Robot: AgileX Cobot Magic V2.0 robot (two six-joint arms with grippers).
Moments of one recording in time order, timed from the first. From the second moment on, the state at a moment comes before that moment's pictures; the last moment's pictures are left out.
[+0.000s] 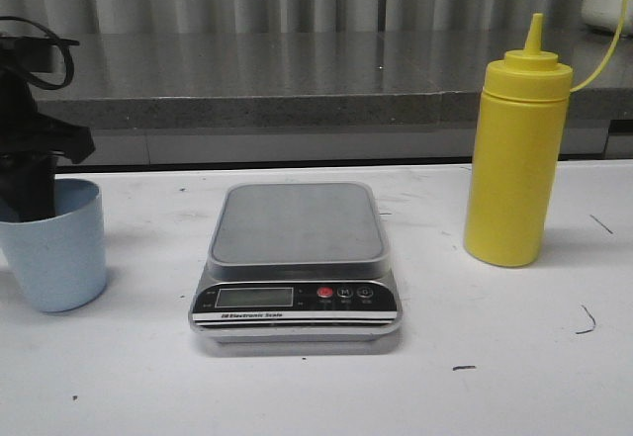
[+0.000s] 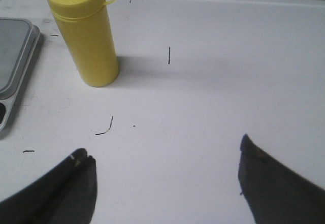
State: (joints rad) left arm -0.20 1.77 -1.19 -0.01 0.85 -0.01; right arm 0.03 0.49 -0.67 0.01 0.87 0.01
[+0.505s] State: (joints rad) left arm -0.21 1.77 -1.20 -0.02 0.86 -0.01; right arm 0.03 0.49 -0.67 0.01 0.87 0.01
